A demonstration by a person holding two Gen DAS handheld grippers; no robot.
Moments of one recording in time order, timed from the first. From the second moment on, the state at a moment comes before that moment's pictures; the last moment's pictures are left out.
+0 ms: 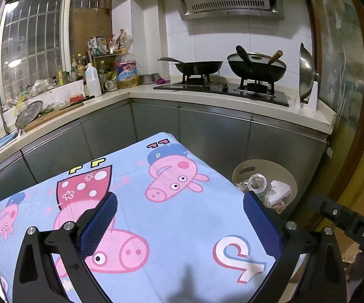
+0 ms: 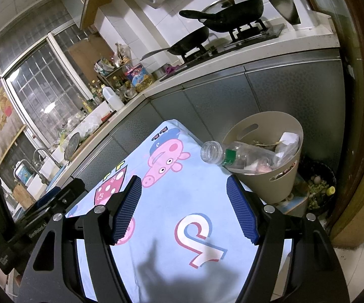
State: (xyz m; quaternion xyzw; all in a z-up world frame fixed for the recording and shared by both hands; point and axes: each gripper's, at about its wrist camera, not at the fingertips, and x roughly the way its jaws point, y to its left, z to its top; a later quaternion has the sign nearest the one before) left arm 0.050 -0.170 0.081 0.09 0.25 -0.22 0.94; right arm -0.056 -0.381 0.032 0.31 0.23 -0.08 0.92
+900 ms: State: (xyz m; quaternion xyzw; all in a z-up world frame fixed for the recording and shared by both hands) left arm 0.051 -0.168 0.068 0.10 0.26 -0.24 0.93; right arm -0.056 -0.378 0.031 0.31 0.24 -0.08 0.92
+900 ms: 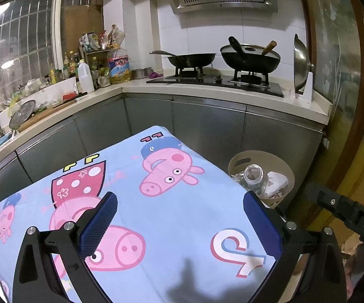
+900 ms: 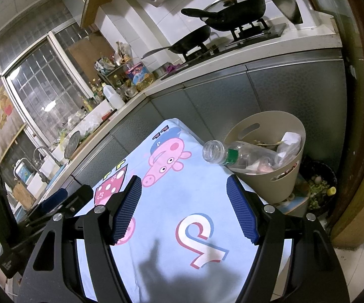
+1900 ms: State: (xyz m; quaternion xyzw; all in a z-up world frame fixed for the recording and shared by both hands) left arm 0.056 -0.168 0.056 0.11 0.28 -0.24 0.92; right arm -0.059 -0.374 0.026 0.31 0.24 -0.08 0.92
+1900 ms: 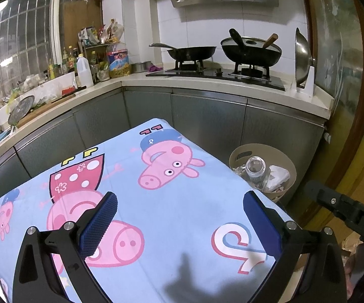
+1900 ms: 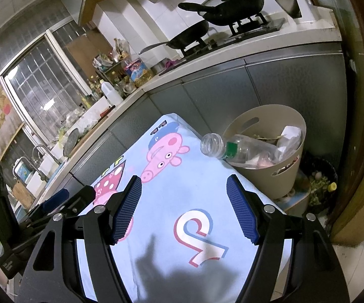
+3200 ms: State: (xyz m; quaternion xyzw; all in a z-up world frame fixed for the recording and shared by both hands) left arm 0.060 -0.168 0.045 0.11 0.28 -0.24 0.92; right arm -0.057 -0.372 0.024 0.31 0.25 -0.08 0.91
